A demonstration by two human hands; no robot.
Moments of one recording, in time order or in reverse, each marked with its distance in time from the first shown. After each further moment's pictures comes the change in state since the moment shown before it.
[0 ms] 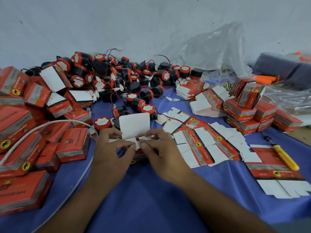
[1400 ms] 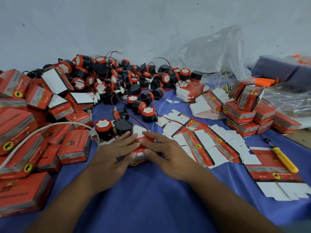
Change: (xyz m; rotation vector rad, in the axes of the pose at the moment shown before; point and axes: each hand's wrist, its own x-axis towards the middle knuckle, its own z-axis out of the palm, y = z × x) left_hand 0.008 -0.014 -0.015 -0.100 -0.395 0.097; right_hand 0.006 0.023 -0.015 0.017 -0.173 -0.180
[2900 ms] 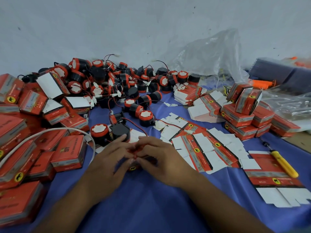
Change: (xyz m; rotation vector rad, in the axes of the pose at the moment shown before) left_hand 0.000 0.010 0.000 0.157 0.072 0.210; right_hand 0.008 -0.010 0.001 -0.007 0.120 -0.222
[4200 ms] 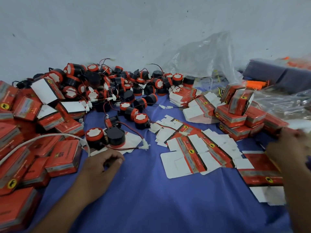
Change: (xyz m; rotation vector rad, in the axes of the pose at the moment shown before) left_hand -0.005 -0.020 0.009 -0.168 0.039 -0.381; right_hand -0.126 0.093 -0.227 -0.731 0.455 1.435
